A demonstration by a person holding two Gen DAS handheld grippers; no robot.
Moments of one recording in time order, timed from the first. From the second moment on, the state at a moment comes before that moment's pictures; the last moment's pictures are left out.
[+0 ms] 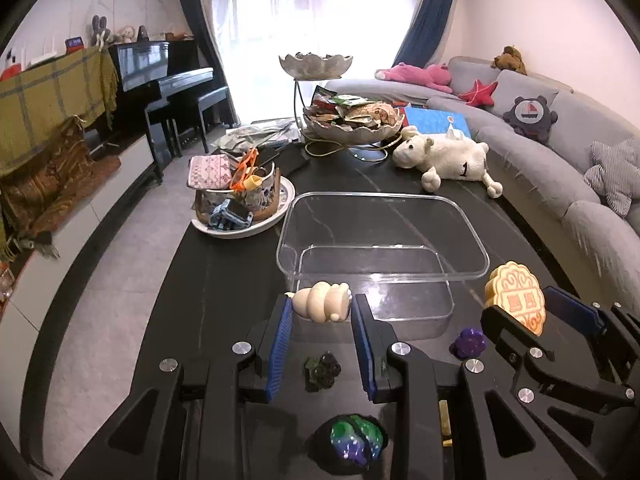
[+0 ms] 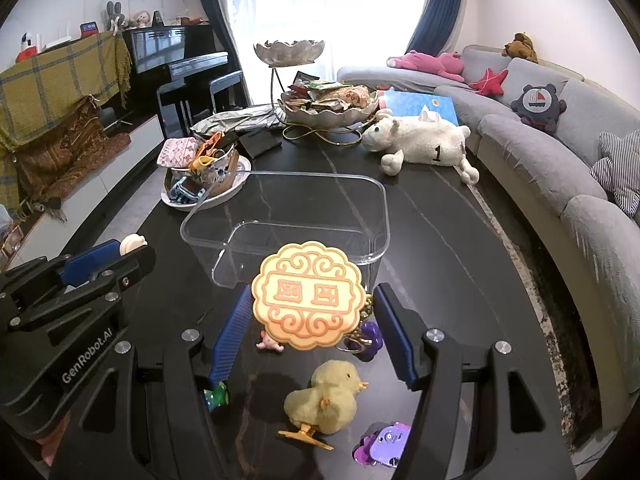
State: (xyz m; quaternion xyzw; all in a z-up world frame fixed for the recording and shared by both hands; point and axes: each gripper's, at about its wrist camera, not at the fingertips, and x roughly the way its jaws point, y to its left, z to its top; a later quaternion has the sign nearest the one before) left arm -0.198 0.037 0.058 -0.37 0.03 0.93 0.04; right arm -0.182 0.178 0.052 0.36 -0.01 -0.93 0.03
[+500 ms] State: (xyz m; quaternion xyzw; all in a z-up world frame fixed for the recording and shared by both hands) left arm -0.248 0.025 0.069 -0.38 -0.01 0.92 0.06; right arm -0.222 0.176 0.062 0.35 -0.02 -0.94 0.03
